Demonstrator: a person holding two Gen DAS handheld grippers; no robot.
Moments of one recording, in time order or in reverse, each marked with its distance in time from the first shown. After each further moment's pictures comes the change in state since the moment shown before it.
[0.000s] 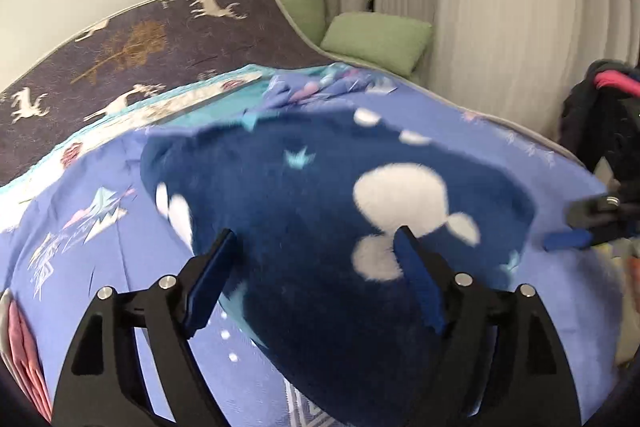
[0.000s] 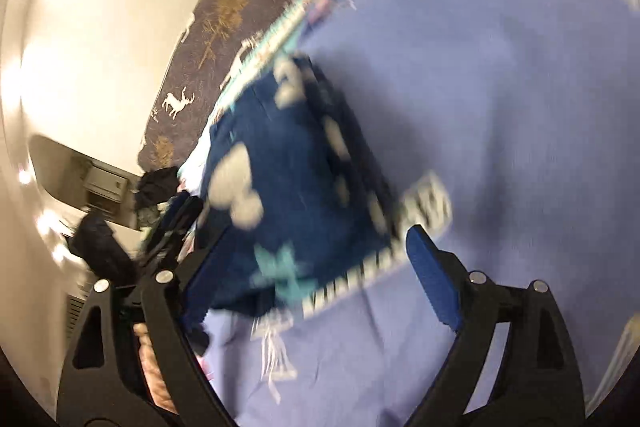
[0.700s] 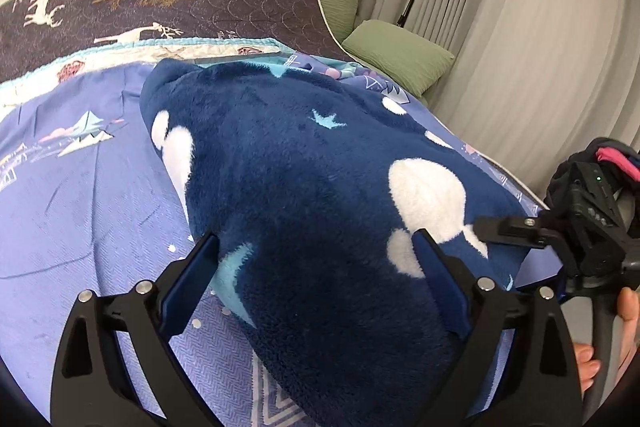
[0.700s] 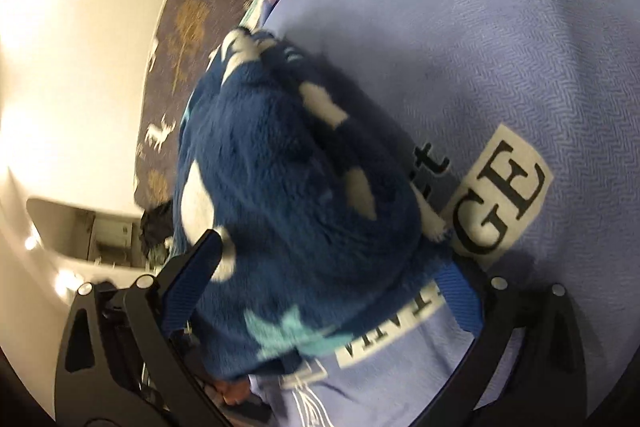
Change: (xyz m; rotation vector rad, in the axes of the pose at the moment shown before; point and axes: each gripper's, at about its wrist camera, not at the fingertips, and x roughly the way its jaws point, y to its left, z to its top) left arm 0.014 0.033 -0.024 -0.277 0.011 -0.109; right arm 0.081 0.021 0.004 0.181 -0.089 -0.066
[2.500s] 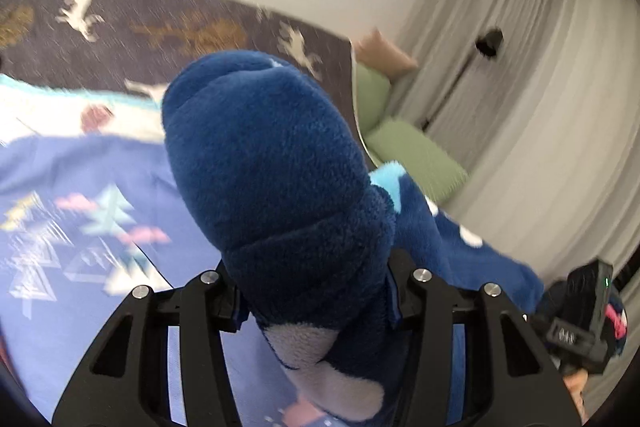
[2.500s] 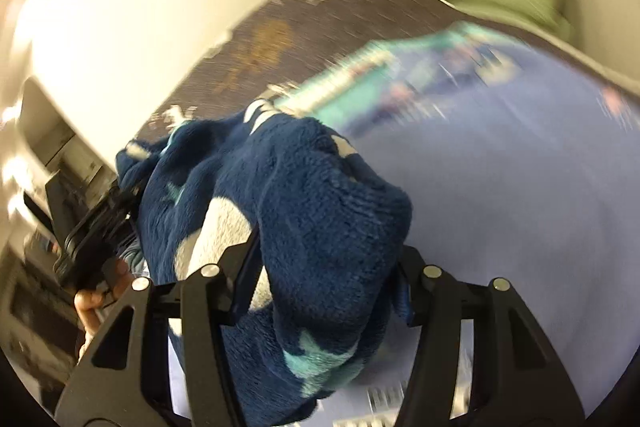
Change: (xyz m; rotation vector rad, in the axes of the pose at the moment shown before) left arm -0.054 0.112 0.162 -0.211 -0.251 -0.013; right arm -0.022 0.153 0.068 -0.601 -0.198 0.024
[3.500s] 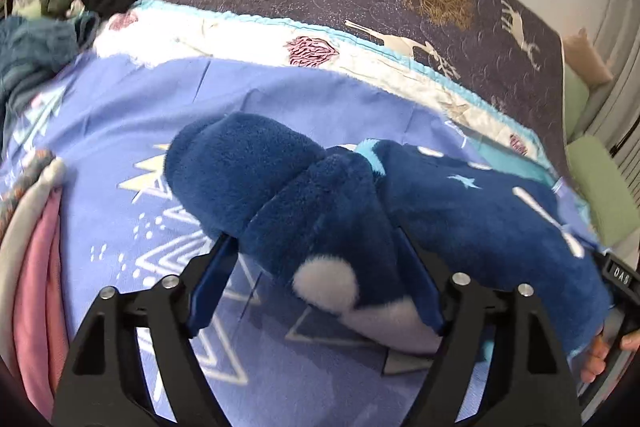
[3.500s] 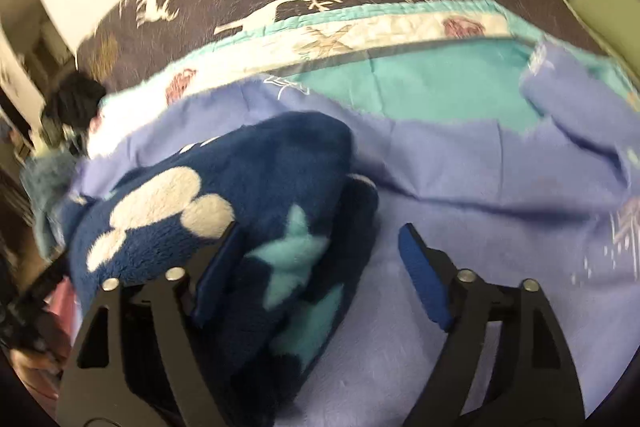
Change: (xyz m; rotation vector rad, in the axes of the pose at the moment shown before) left arm 0.075 0.231 -0.018 -0.222 0.128 0.589; right arm 0.340 0.053 0.044 -0.205 0.300 -0.133
